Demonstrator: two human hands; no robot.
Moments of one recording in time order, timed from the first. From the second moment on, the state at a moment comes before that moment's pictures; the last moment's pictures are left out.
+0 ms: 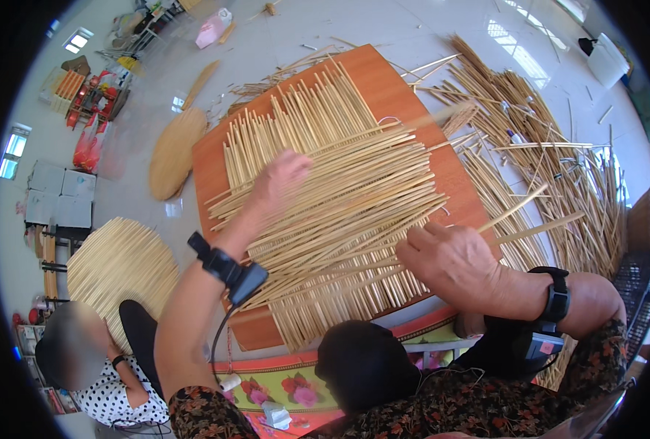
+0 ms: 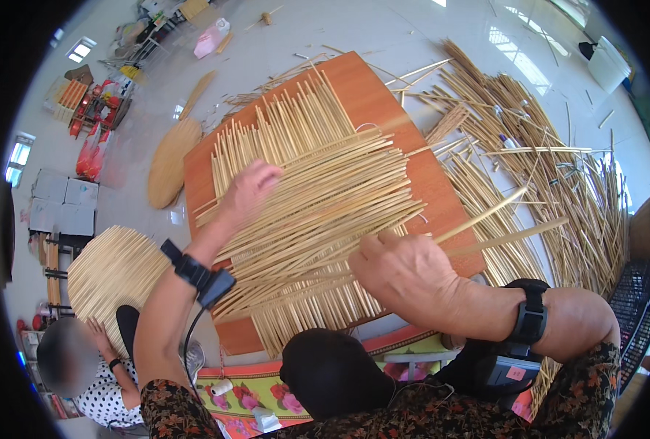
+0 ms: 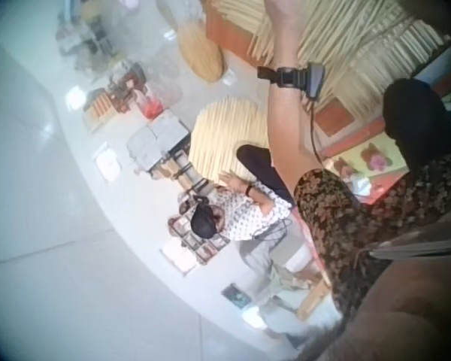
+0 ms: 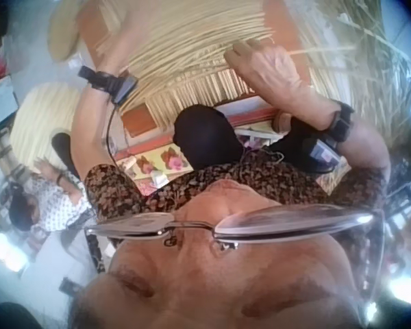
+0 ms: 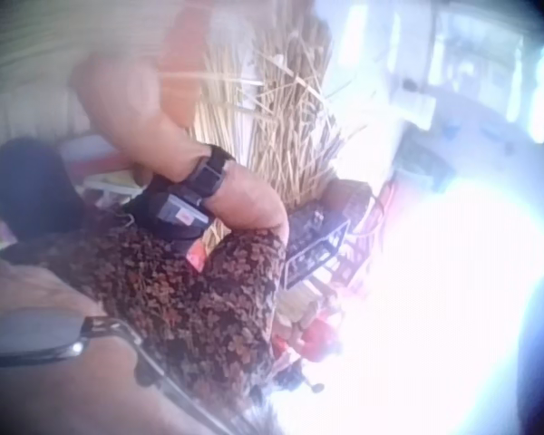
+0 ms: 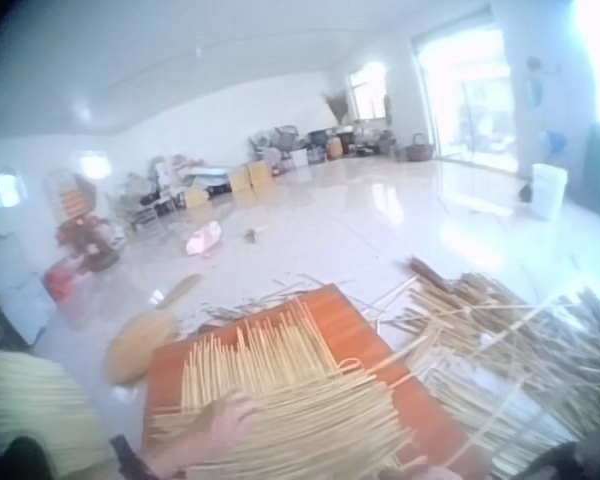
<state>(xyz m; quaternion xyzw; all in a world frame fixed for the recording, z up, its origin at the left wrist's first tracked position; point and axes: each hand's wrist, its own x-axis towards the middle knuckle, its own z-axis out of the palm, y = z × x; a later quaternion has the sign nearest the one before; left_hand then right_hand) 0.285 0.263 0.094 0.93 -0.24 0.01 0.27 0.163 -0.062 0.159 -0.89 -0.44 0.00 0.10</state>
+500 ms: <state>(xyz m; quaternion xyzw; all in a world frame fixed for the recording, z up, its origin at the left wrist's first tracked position) 0.196 0.217 0.122 0.80 -0.17 -0.38 0.44 0.139 -0.063 0.157 -0.90 -0.43 0.08 -0.04</state>
